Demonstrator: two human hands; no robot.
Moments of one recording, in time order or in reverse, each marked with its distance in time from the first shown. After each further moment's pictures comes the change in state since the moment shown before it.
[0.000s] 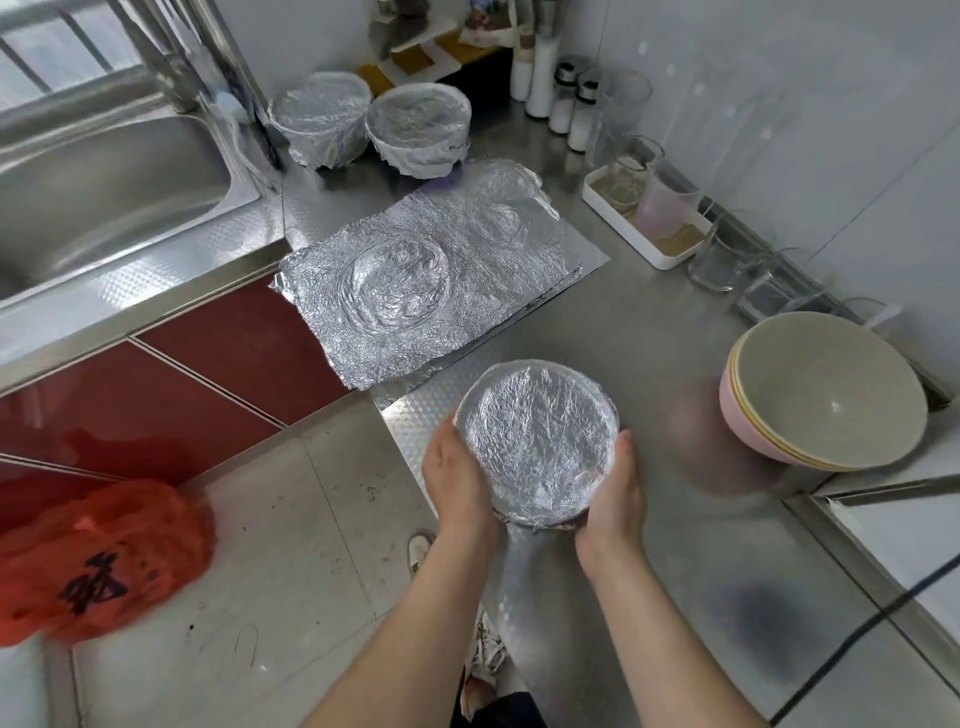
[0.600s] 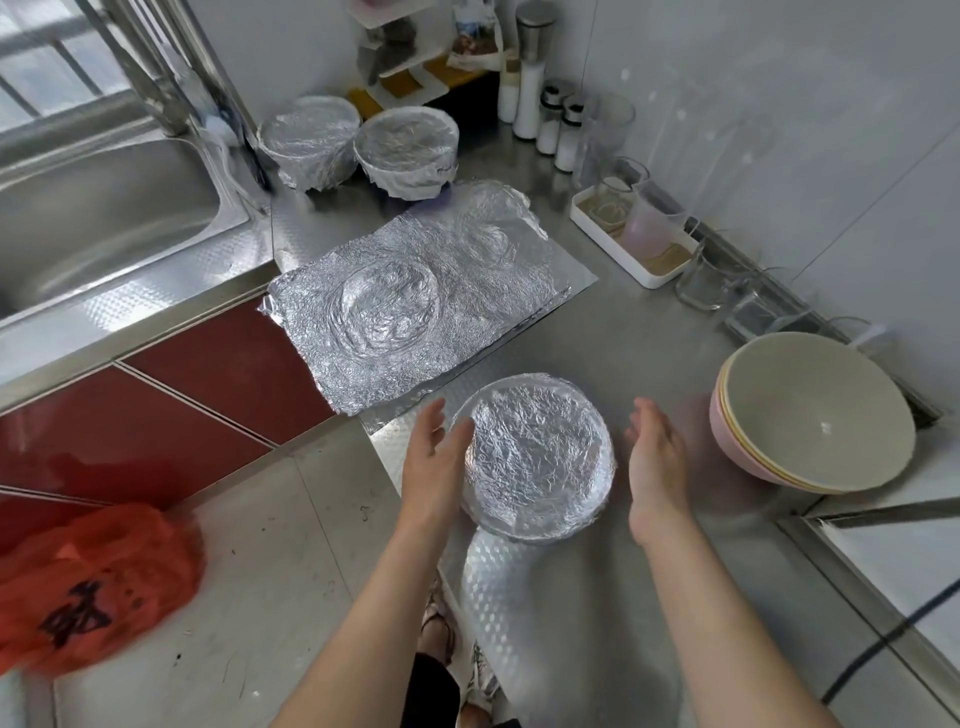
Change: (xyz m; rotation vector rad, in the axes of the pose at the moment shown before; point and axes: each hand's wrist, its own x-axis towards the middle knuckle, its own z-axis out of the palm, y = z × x) left_hand 0.024 0.026 -0.010 0.374 -0.316 0.216; right_hand 0.051 -0.060 -0.003 -0.272 0.012 -0.146
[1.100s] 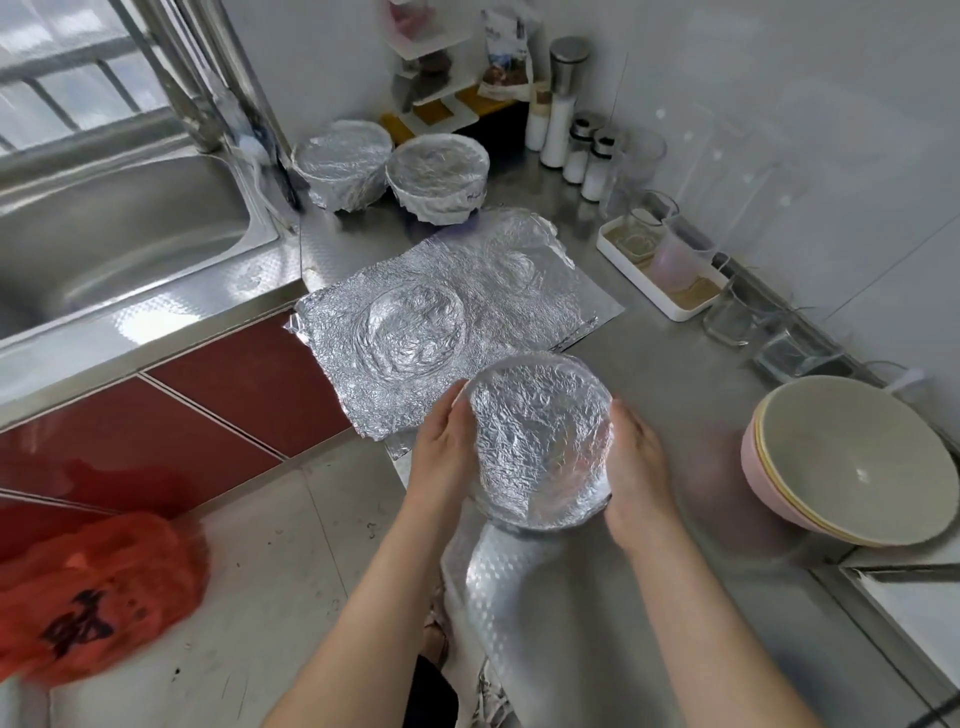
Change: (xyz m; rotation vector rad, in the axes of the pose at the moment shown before) left_hand 0.015 0.047 -0.015 -0.125 -0.040 0.091; right_hand -0.026 -0.033 0.051 -0.004 -0.198 0.007
